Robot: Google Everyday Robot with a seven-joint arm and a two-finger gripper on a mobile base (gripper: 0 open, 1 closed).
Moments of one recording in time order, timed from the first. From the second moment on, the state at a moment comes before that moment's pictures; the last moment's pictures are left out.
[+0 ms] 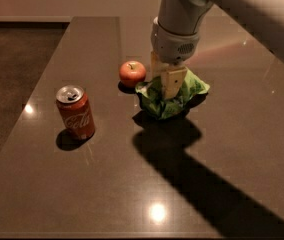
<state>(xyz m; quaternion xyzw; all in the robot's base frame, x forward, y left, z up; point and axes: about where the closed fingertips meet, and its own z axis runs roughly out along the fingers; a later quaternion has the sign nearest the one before) 0.548 -0.068 0.909 -0.82 0.56 -0.01 0.10</state>
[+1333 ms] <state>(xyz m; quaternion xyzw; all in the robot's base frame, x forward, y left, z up) 0.568 -0.065 0.900 -0.80 0.59 -0.01 0.10</state>
